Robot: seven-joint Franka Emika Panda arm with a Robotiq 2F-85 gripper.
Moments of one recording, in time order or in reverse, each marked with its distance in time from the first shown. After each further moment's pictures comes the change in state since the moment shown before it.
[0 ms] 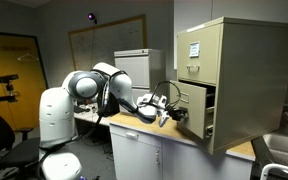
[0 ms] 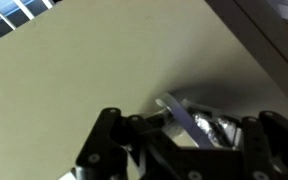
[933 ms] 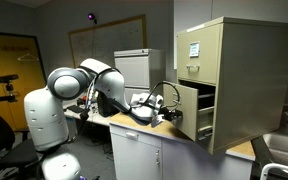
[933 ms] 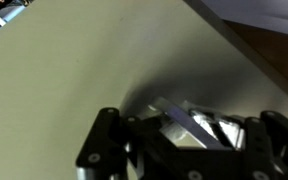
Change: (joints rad) arm -0.038 -0.167 -0.030 -0.156 -0.002 0.251 0.070
